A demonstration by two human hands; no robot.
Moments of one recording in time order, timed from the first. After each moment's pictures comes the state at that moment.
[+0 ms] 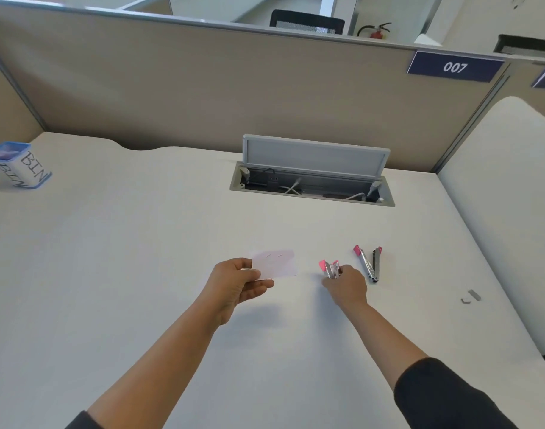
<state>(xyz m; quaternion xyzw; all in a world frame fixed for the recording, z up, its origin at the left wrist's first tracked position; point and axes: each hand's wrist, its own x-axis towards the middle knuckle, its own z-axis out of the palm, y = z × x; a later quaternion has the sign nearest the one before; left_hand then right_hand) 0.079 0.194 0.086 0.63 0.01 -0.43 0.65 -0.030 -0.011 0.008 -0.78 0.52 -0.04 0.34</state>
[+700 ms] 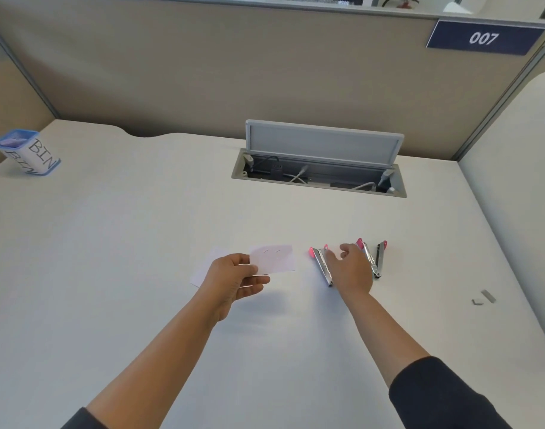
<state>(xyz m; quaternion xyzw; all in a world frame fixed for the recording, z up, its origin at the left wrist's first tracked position) 0.066 0.176 0.076 0.66 0.04 -0.40 0.63 -0.018 -0.032 0.007 -0.75 0.53 -0.13 0.36</state>
